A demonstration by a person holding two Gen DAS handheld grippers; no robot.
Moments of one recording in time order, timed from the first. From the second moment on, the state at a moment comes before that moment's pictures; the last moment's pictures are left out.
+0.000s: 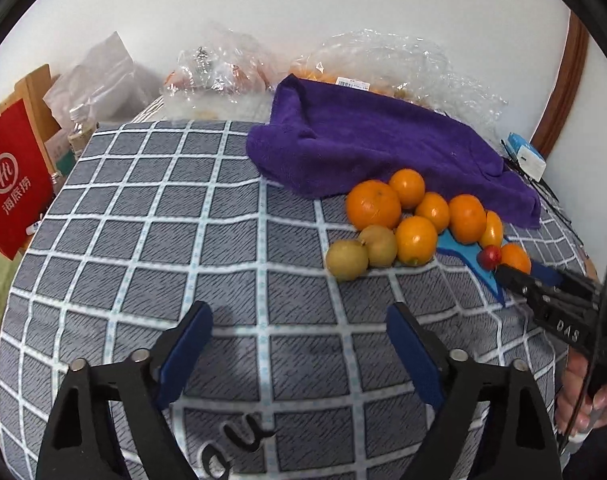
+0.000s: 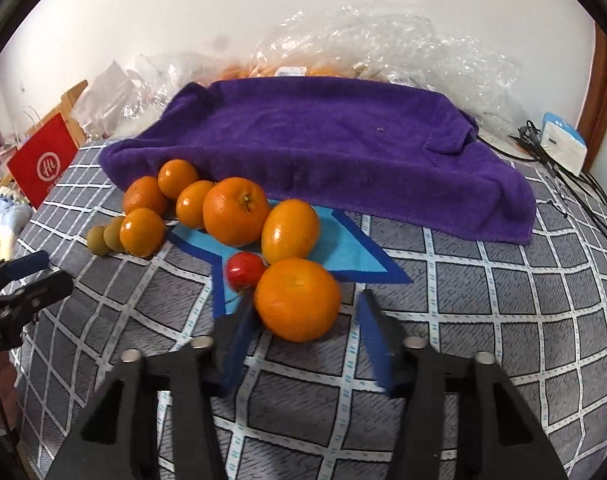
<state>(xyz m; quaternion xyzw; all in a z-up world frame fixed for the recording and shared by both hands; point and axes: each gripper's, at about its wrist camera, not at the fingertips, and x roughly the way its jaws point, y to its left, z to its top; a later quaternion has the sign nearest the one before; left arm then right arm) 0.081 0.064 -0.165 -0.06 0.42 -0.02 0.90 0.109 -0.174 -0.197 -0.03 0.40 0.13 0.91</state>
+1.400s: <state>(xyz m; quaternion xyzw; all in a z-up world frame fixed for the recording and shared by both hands) 0.092 0.072 -0.164 -0.14 0.37 -0.09 0.91 0.077 -0.236 -0.193 0.01 0.38 0.09 0.92</state>
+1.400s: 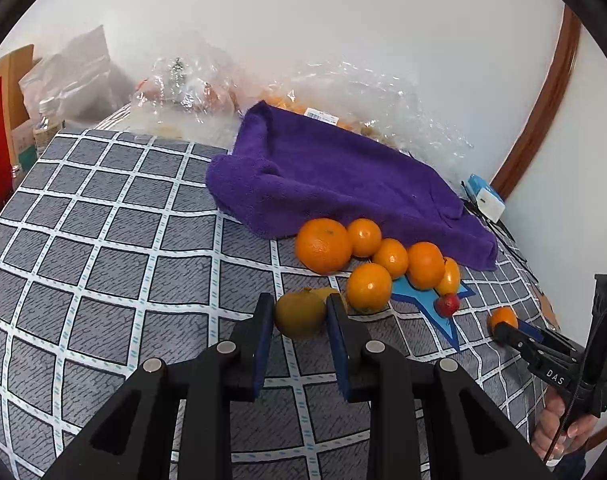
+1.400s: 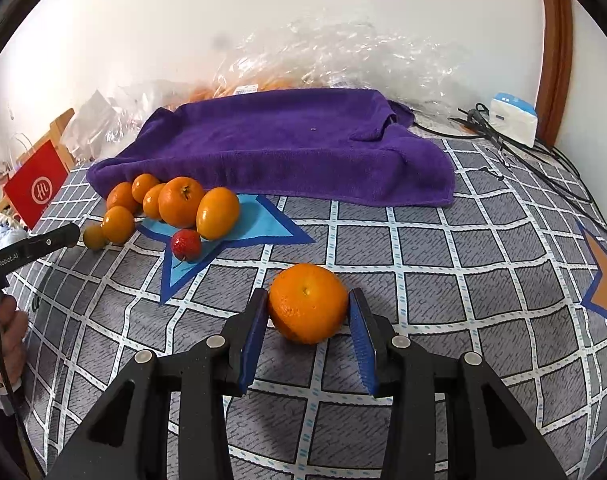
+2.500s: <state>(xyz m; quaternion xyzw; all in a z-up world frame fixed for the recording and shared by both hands) 0.136 0.066 -0.063 -0.12 0.34 -0.08 0.93 0.147 -0.252 -0.086 0.03 0.31 0.04 0.95</state>
